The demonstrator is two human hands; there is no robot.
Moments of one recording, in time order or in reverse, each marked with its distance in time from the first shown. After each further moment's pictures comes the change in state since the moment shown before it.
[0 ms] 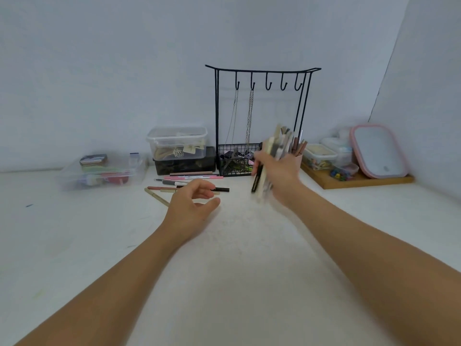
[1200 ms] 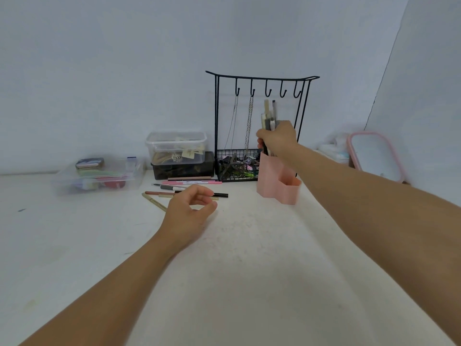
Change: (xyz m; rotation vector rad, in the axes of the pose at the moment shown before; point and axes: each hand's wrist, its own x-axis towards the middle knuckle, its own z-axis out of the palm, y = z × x) left_hand -0.003 0.005 -0.003 -0.051 0.003 -0.032; right_hand 0.085 -0.048 0.003 -0.420 0.119 -0.061
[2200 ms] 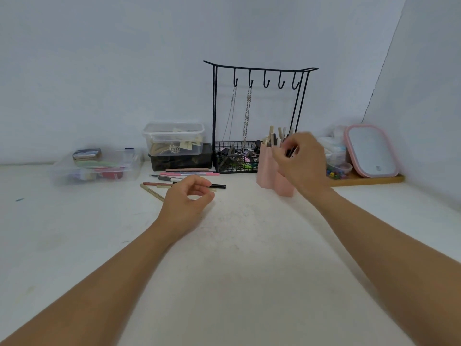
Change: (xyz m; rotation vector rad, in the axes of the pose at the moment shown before) left_hand 0.001 -0.002 0.000 -0.016 0.016 0.028; right_hand -0.072 0.055 -0.041 -0.382 0.275 -0.478
